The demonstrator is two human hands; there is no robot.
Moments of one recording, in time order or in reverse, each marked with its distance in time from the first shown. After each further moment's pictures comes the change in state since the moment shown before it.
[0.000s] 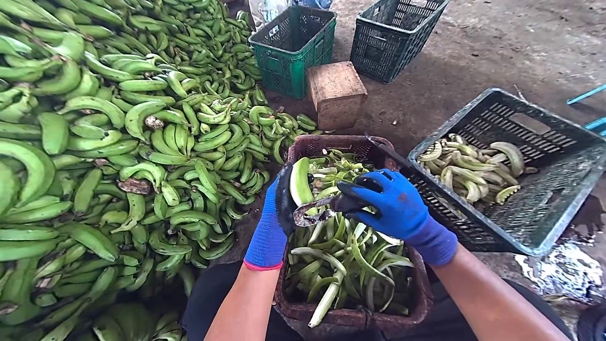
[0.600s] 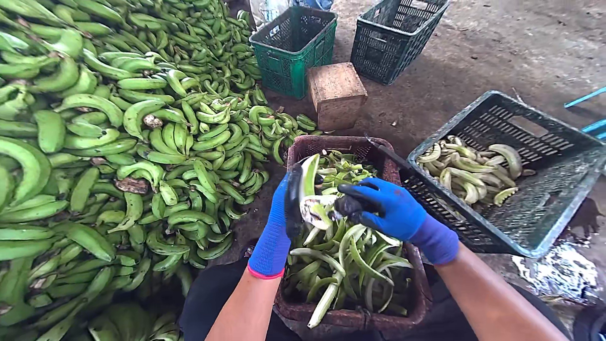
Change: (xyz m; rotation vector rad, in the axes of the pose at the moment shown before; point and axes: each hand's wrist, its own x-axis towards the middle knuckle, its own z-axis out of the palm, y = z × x) left_hand -0.010 -0.003 0.013 0.184 -0.026 0.105; right_hand -0.002 0.006 -0.005 0.296 -0.252 0.210
